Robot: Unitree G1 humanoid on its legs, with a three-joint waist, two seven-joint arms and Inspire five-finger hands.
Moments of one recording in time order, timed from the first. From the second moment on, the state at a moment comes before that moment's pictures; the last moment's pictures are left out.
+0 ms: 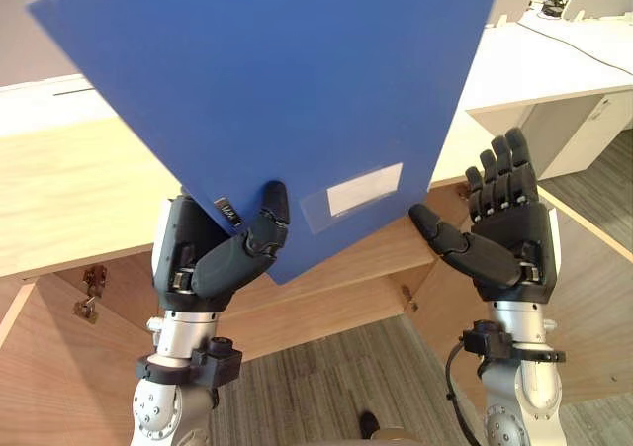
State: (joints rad) left arm 0.36 0.27 -0.13 -0.65 -0.48 -0.26 -0.10; right arm 0.23 -0.21 -0.02 -0.53 0.40 -0.26 0.06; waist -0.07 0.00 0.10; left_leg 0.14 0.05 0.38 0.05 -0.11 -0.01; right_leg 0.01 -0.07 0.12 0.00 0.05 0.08
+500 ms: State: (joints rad) left arm 0.34 0.54 -0.15 -0.50 -0.71 -0.23 -0.20; right arm 0.01 -0.69 0.22 -0.29 0.63 -0.24 0.13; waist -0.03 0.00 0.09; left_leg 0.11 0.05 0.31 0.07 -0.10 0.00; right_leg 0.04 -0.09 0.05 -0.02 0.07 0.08
